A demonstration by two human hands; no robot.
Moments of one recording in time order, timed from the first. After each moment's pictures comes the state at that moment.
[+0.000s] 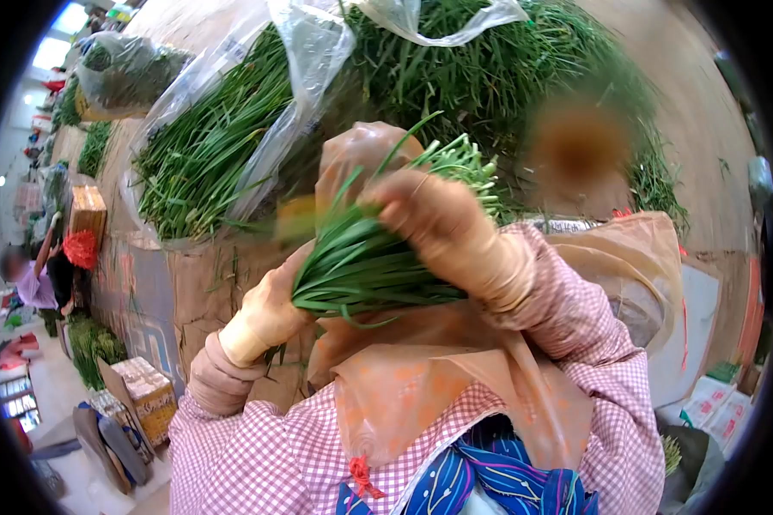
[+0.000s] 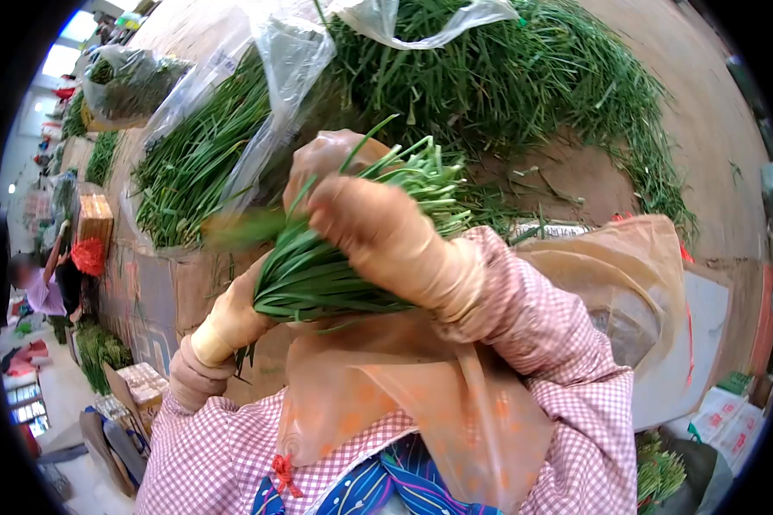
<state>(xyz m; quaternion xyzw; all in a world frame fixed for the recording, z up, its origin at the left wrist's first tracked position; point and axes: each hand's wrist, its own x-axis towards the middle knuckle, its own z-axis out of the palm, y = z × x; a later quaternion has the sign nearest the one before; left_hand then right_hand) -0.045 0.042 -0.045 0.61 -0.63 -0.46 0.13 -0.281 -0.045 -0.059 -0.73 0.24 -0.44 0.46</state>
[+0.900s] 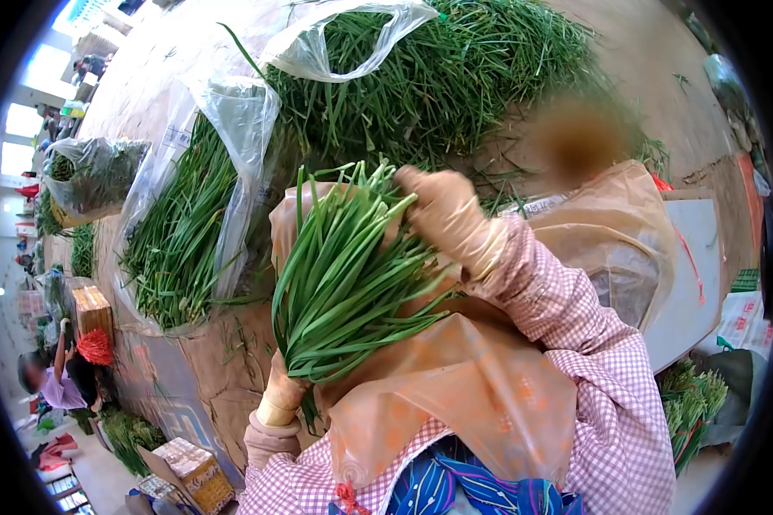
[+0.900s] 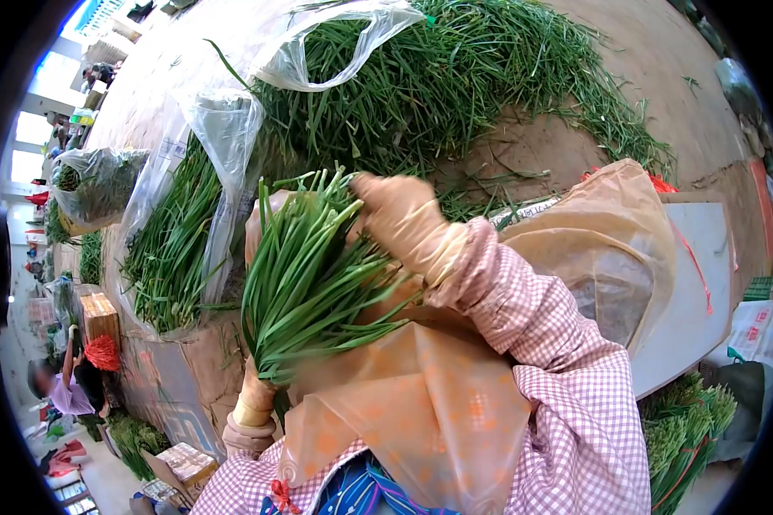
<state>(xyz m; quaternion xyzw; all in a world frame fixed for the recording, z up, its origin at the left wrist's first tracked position) -0.017 0.075 -0.124 0.56 -0.69 -0.42 0.18 -0.331 -0.073 -0.121 -0.74 0.53 -0.38 0.18</state>
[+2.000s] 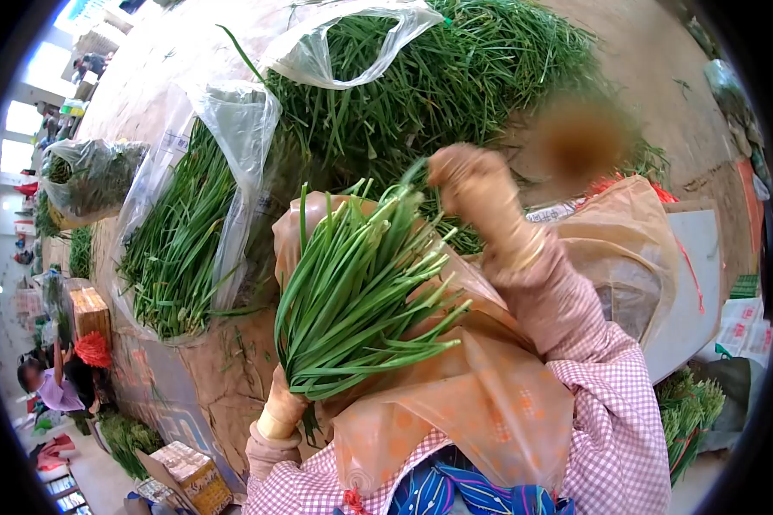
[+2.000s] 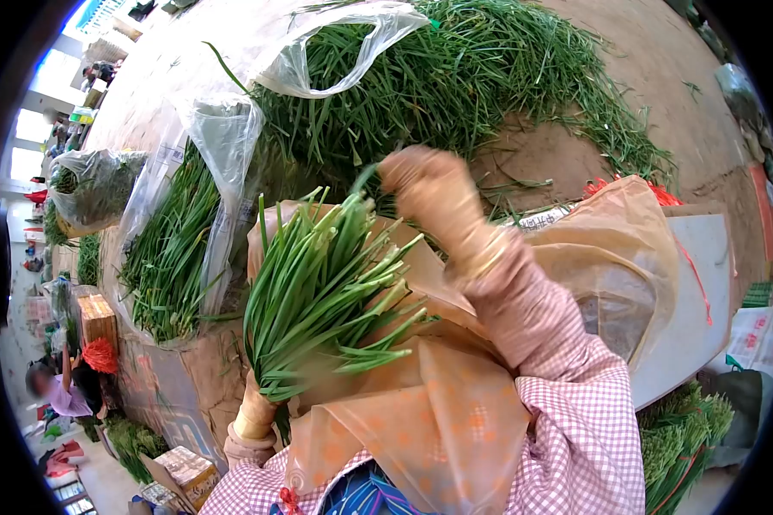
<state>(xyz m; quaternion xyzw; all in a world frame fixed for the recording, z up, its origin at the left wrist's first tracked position) -0.017 0.077 -0.125 0.56 -0.71 -0.39 0.18 -0.368 -0.093 -0.108 -0.48 0.51 -0.49 0.52</state>
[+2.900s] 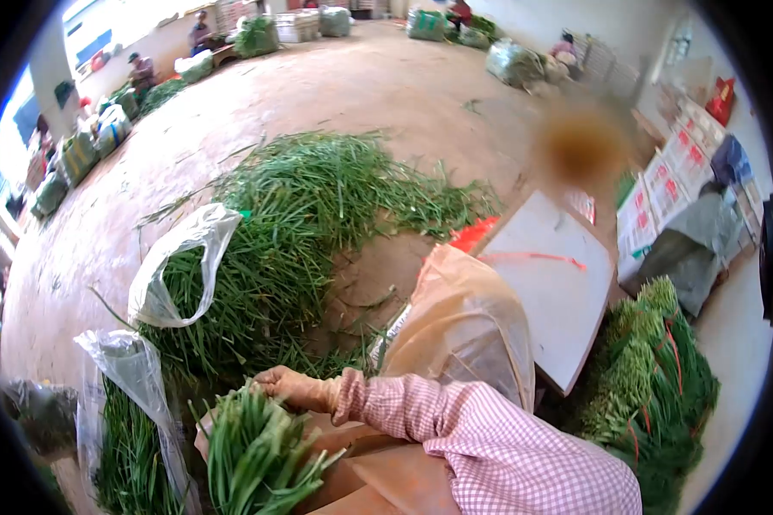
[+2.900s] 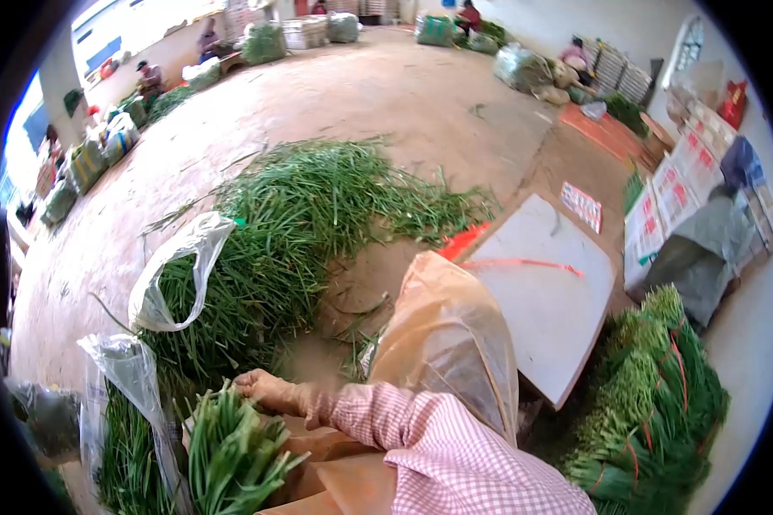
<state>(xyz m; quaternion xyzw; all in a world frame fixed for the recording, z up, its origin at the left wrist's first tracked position) -0.114 -0.103 -0.184 0.60 -0.76 -0.11 0.22 -0.327 -0.107 -0.174 -0.40 0.35 -0.45 0.72</state>
